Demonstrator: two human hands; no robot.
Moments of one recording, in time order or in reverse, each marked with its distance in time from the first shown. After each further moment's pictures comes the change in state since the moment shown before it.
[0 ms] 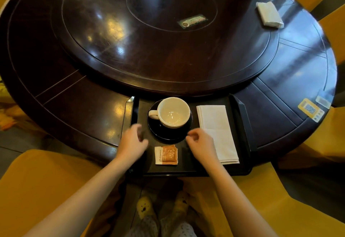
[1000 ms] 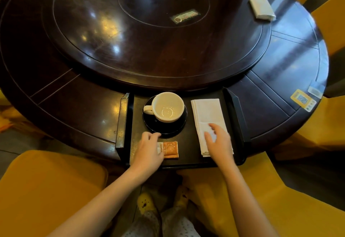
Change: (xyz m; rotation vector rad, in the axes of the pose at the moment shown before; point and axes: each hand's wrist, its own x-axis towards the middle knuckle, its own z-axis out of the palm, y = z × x) left_hand -0.045 0.020 0.045 0.143 -0.050 0.210; right_hand -0.017 0.039 -0.039 -0.071 0.234 -0.001
